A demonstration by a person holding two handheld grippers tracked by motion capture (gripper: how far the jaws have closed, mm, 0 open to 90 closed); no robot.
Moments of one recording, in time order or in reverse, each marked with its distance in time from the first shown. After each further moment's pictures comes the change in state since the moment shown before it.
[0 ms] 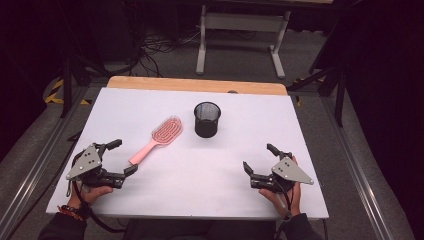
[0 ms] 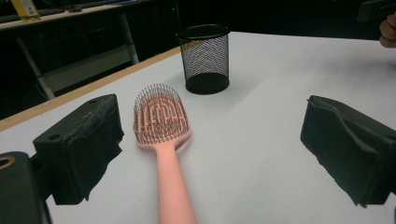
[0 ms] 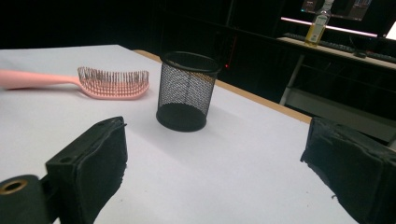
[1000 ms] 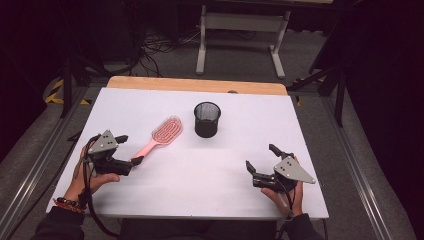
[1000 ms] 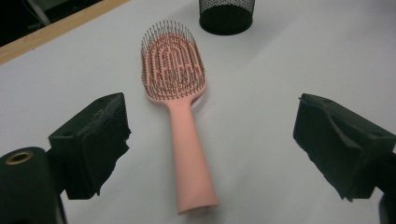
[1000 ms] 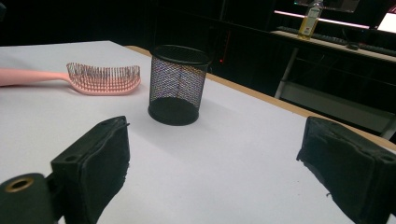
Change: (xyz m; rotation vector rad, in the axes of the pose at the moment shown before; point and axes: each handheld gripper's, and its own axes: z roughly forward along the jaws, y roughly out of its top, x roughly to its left) left arm 0.016 0.030 0.031 0.346 0.017 -0.052; right arm -0.005 -0.003 -0.002 0.017 -0.025 0.020
